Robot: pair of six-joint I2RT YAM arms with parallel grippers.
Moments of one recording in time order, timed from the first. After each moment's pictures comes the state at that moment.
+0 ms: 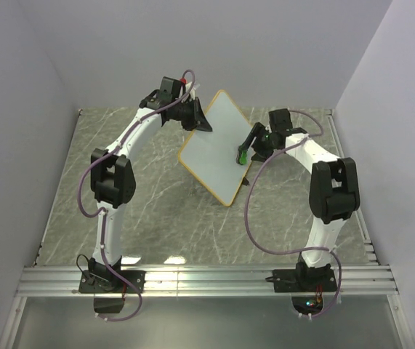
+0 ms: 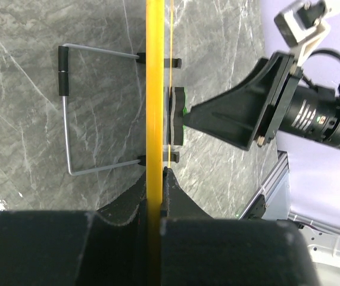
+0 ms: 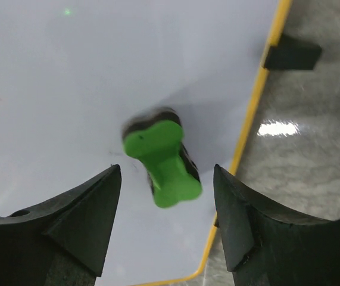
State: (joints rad) left arm -0.38 2.21 2.12 -0.65 0.61 -0.48; right arm 0.18 1.88 1.37 -0.42 -0.30 0.72
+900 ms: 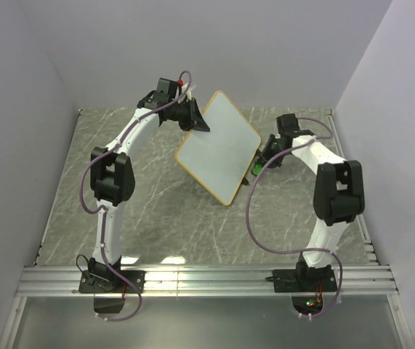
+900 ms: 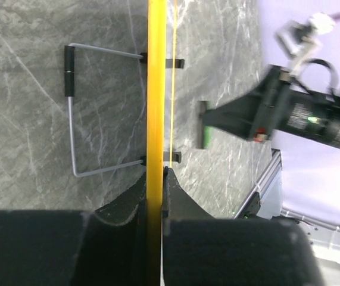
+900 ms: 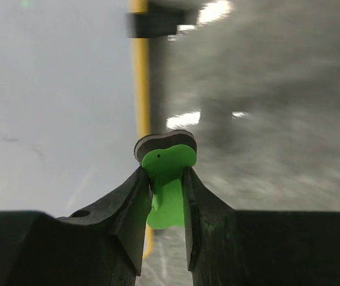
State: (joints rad) left arm -0.34 2.23 2.11 -0.62 0.67 -0.49; right arm 0.13 1.88 1.36 -0.56 -0.23 0.66
